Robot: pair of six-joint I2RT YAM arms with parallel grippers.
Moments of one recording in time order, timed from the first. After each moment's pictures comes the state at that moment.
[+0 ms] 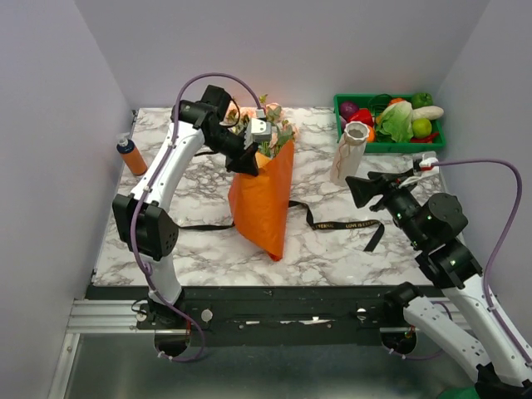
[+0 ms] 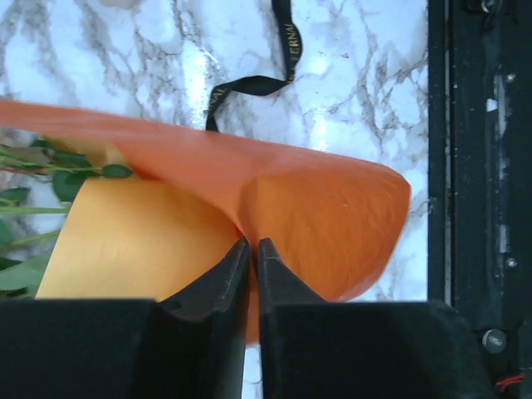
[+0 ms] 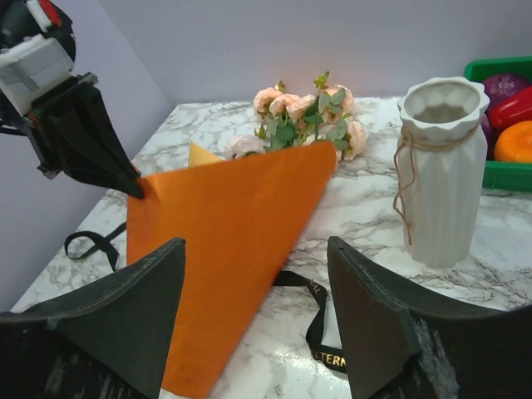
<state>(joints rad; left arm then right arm) -0.33 1.83 1.96 -1.34 0.89 0.99 0.49 0.59 0.80 -0.17 0.04 0.33</state>
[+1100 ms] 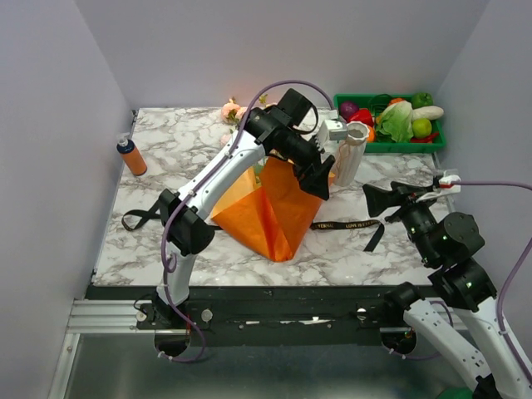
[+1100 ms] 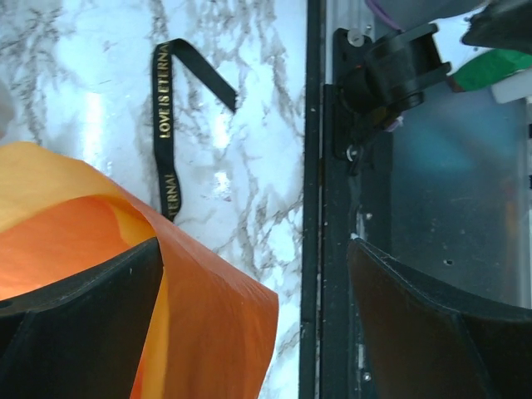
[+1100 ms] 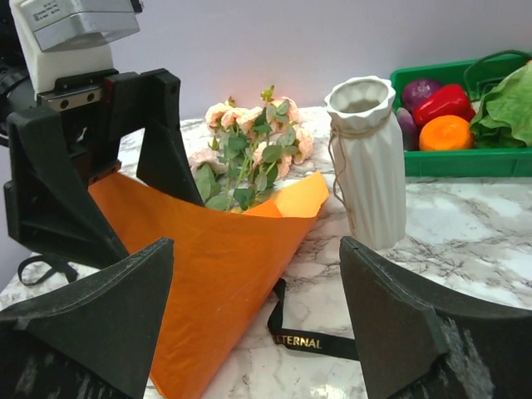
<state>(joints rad) -0.73 2.06 2.30 -1.17 0.86 0.29 0.49 0.44 0.78 -0.31 0.19 0.30</state>
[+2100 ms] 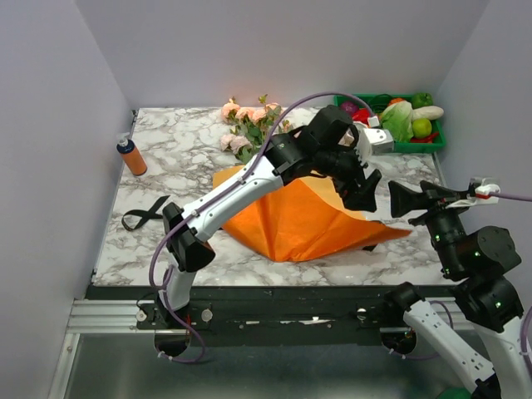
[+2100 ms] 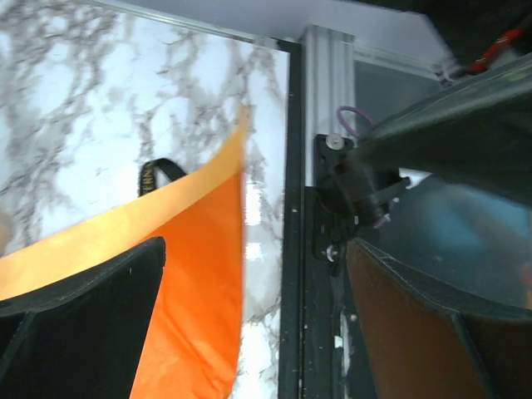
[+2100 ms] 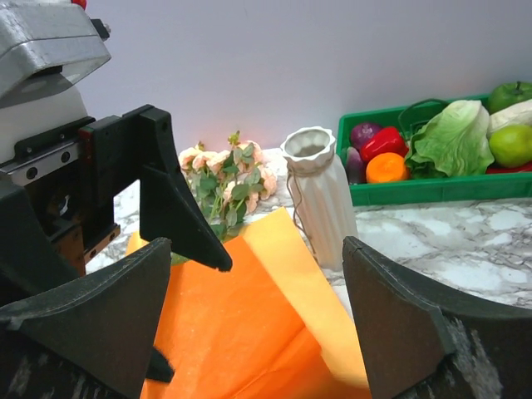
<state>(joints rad) -0.98 2.00 2.26 -0.79 0.64 -0.02 0.49 0.38 0.93 -0.44 0.31 0.24</state>
